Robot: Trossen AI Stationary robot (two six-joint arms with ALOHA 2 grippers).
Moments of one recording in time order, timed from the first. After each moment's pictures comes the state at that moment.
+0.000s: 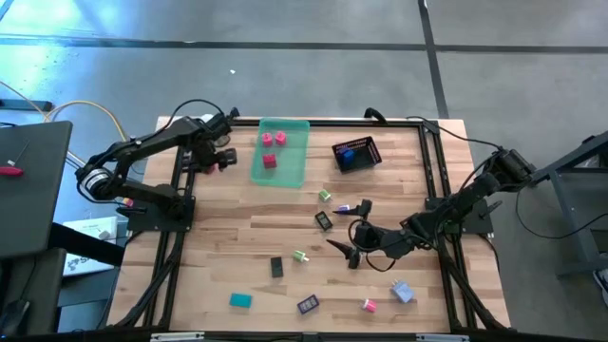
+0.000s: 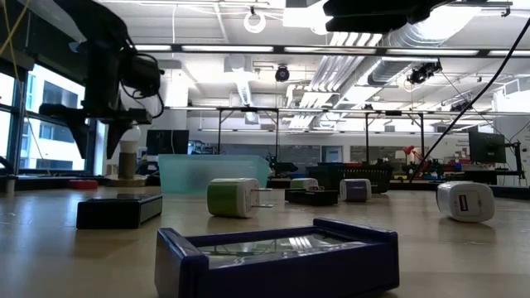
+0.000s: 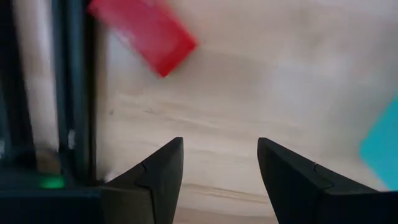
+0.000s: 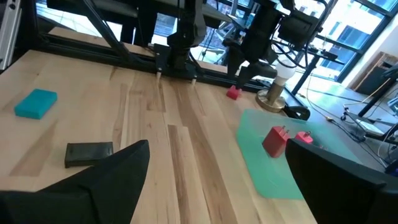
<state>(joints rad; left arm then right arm) 0.87 1.25 0.81 -1.05 0.02 -0.94 0.54 1.43 0.73 0.40 0.80 -0.05</state>
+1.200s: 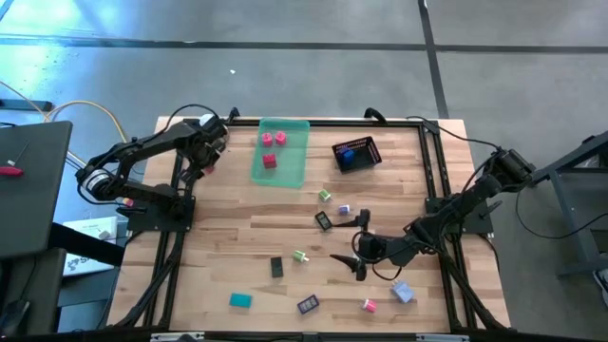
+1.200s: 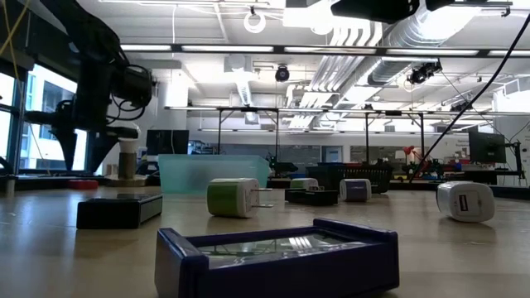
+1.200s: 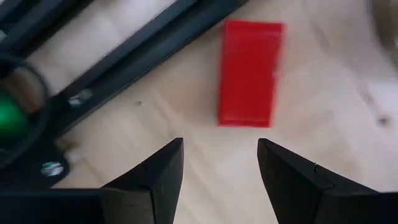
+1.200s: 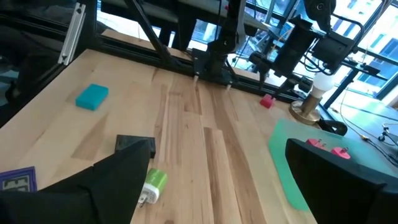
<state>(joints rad) 0.94 1.25 0.72 -0.96 -0.11 -1.63 0.60 1.43 0.73 0.40 0.72 -0.08</state>
